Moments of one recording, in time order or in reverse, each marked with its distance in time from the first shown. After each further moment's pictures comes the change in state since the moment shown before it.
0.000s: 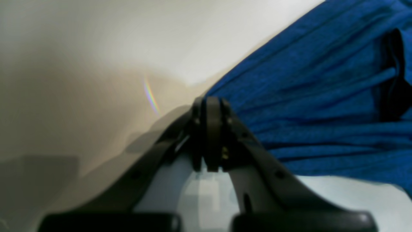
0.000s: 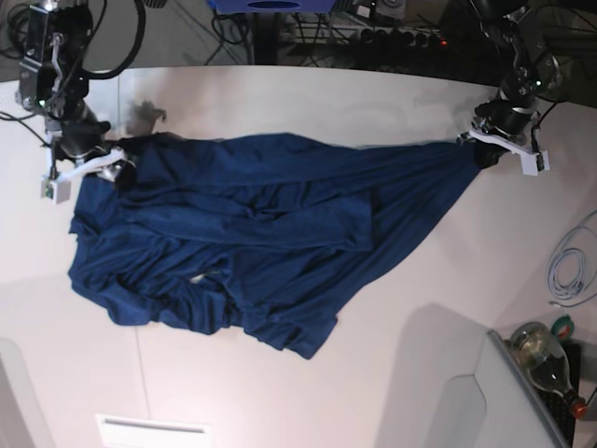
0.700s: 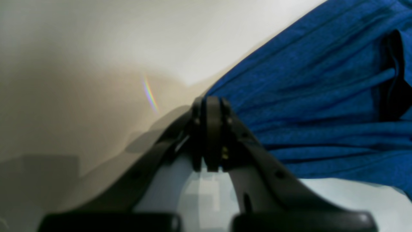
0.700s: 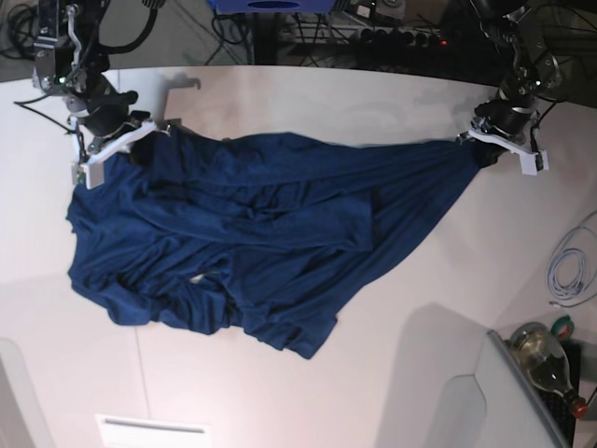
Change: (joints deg) left arm 0.0 0.1 0.0 0.0 0.0 0.0 0.4; right arm -8.0 0.2 -8.5 10.8 -0.2 -0.3 -2.4
